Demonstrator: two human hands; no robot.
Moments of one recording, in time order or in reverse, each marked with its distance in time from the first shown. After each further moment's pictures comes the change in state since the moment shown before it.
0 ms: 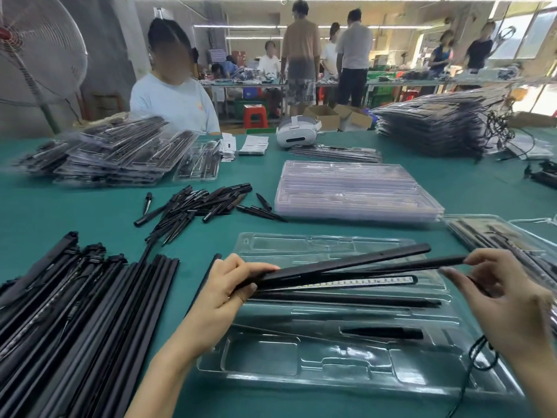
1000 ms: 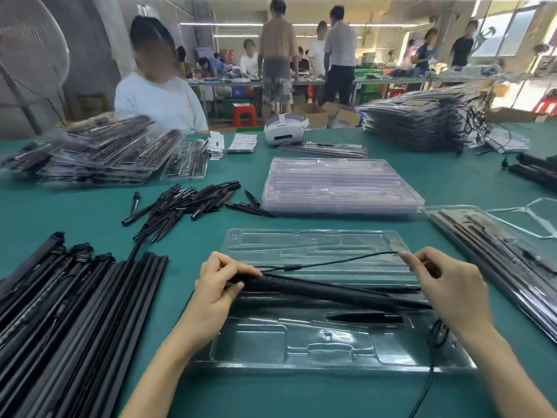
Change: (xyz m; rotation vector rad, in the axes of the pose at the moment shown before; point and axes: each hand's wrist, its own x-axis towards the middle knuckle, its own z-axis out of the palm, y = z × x) left_hand -0.004 -0.009 0.015 0.039 0.061 -0.125; right_hand -0.002 -0.011 0.015 -0.149 -0.193 0.198
